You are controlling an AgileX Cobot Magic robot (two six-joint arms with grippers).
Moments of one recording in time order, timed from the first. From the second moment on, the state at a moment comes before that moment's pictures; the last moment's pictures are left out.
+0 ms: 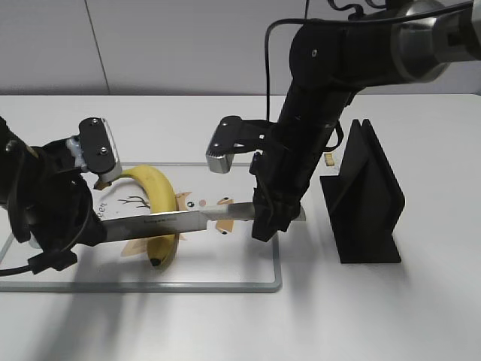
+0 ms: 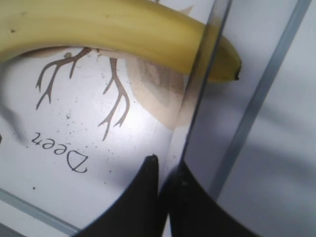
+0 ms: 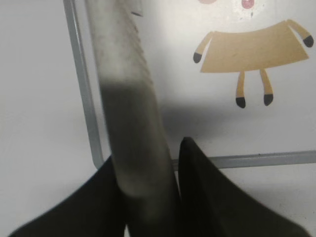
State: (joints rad) left arm -0.33 1.64 -0.80 -0.43 0.54 1.24; right arm 0.57 2.08 -1.43 0.36 0.96 -0.94
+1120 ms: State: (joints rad) left arm -0.33 1.75 -0.81 -0.43 0.50 1.24; right arm 0.57 2.20 -1.44 0.37 0.92 -0.94
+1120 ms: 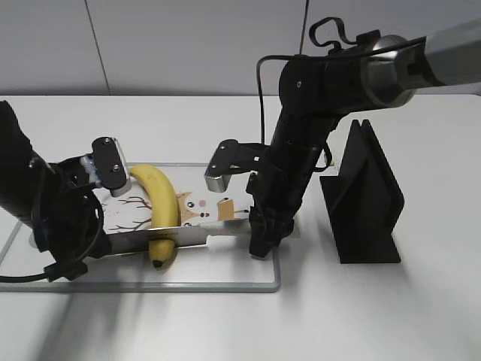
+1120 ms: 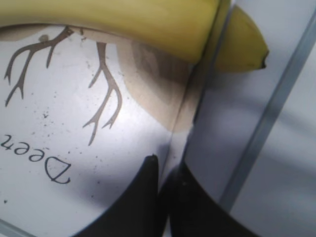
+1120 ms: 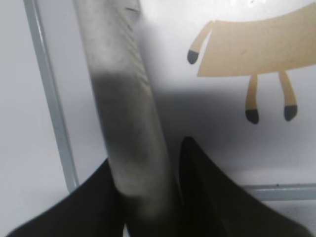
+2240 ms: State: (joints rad) left arm -0.33 1.45 -0.80 -0.40 0.59 1.23; right arm 0.57 1.97 -1.43 0.36 0.94 -0.94
